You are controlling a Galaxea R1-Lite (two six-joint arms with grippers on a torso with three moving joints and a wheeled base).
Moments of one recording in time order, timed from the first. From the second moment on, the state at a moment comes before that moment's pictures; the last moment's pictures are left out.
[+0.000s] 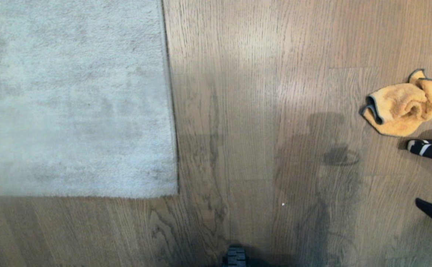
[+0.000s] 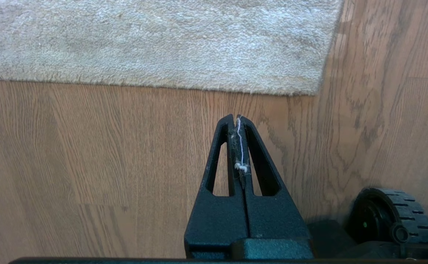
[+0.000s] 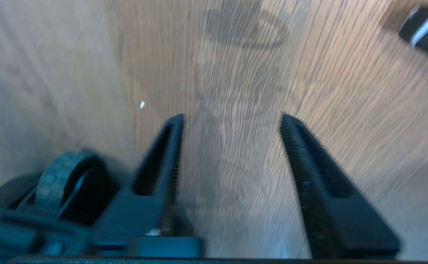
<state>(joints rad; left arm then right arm) -0.01 0.00 0.00 0.00 0.03 -0.09 0.05 0.83 -0.40 -0.16 0.10 -0.09</state>
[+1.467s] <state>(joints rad) -0.01 0.00 0.00 0.00 0.03 -0.09 -0.28 1.43 -0.65 -0.75 0.11 -0.07</state>
